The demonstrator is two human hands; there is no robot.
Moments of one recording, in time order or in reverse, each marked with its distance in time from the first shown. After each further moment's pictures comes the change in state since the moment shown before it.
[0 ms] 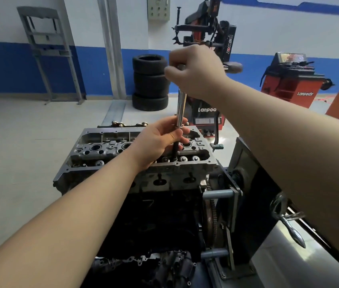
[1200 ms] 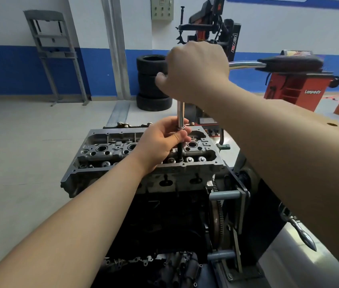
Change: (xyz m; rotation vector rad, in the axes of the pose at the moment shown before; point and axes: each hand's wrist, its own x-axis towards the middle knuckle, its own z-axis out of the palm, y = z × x) left_hand -0.001 -0.005 -0.002 0.076 0.095 0.061; right_hand 0.006 -0.018 0.011 -0.417 0.065 -0.049
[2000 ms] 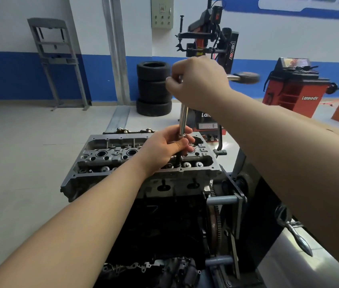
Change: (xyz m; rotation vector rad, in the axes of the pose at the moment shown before) left_hand -0.003 0.011 0.005 0.086 -0.102 -0.010; right_hand -0.007 0.019 0.000 0.346 -0.036 0.041
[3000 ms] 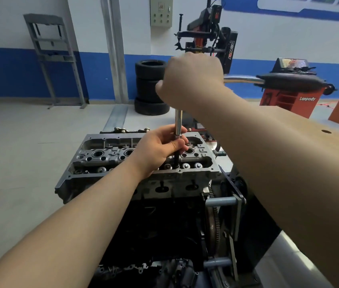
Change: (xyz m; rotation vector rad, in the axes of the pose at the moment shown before) left_hand 0.003 -0.011 -0.004 -0.121 0.074 0.004; right_hand 0.010 -0.023 0.007 -0.334 -0.036 0.050
